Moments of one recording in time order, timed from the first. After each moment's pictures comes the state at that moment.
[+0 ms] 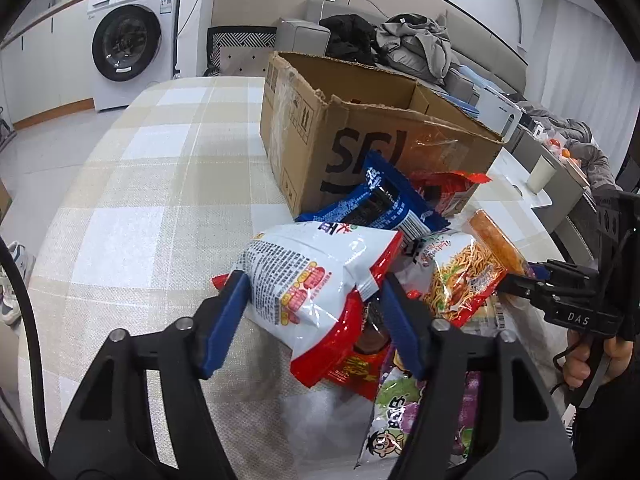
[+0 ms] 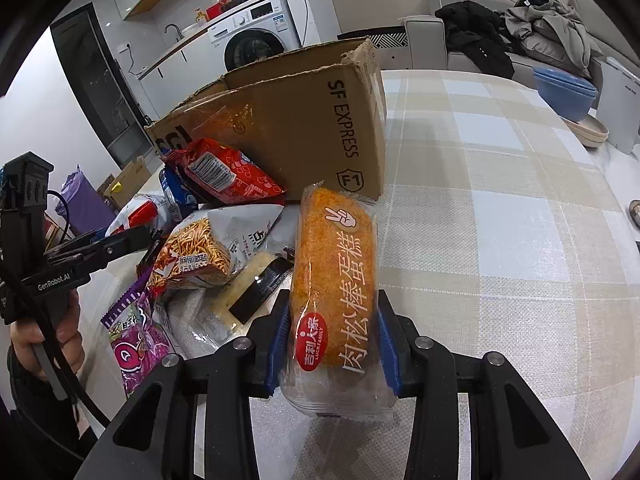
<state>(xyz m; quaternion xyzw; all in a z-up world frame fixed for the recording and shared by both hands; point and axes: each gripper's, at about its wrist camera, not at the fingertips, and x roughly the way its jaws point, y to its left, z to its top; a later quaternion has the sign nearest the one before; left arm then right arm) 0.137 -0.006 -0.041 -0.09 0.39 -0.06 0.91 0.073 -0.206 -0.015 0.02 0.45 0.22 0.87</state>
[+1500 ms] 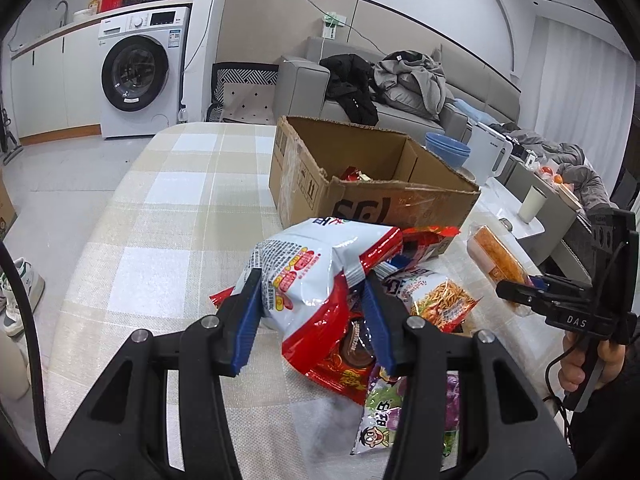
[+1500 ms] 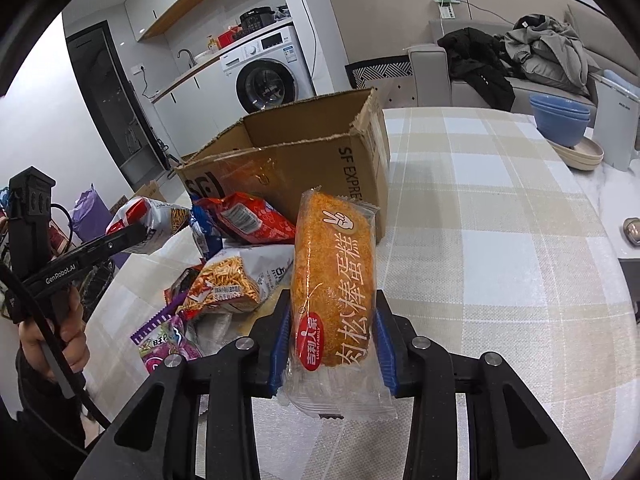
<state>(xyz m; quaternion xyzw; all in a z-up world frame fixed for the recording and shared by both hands) 0.092 0.005 0.009 -0.10 0.32 -0.06 0.94 0.052 -0.217 0.020 0.04 0.39 0.24 0.89</state>
